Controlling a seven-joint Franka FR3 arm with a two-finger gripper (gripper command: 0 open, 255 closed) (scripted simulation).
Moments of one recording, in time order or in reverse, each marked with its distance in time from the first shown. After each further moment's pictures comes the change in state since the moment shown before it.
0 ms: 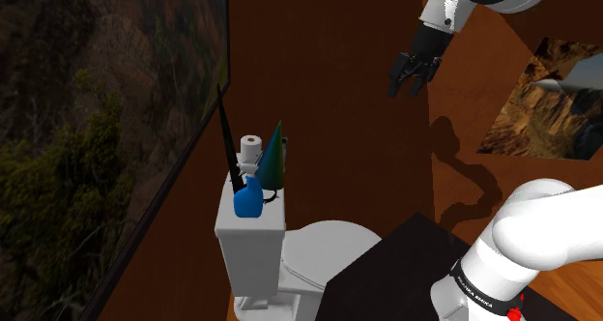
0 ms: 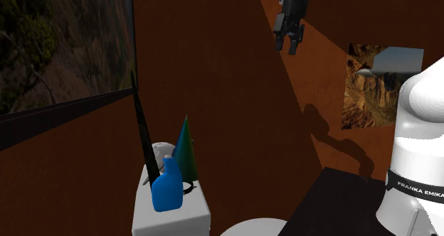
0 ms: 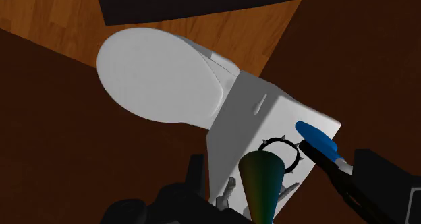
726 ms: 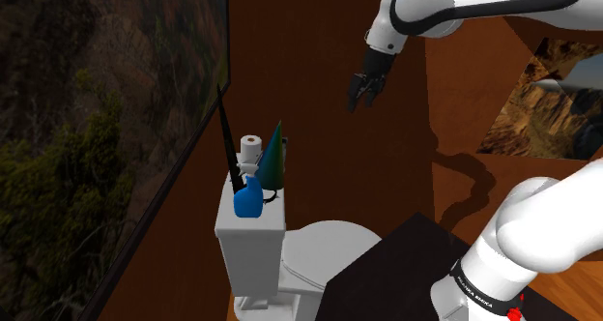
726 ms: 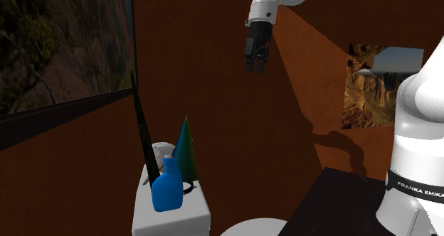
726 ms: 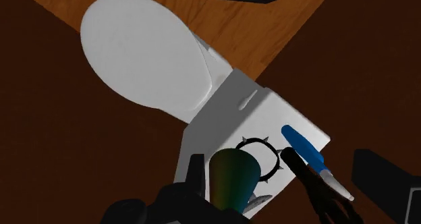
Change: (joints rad) arm 0.077 0.305 0.011 0.063 0.002 0.205 -0.147
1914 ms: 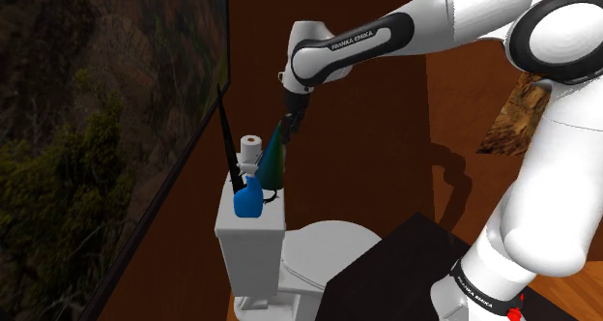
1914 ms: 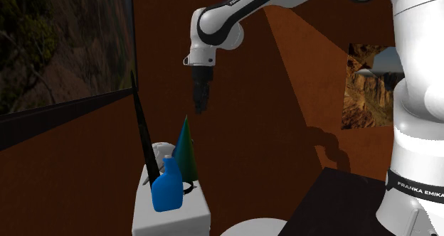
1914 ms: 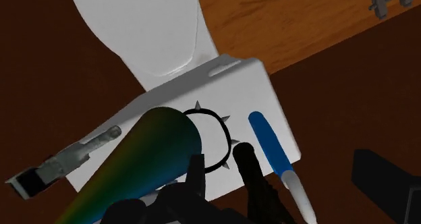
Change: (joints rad) arm 0.115 0.628 0.086 0.343 -0.038 0.211 -0.241
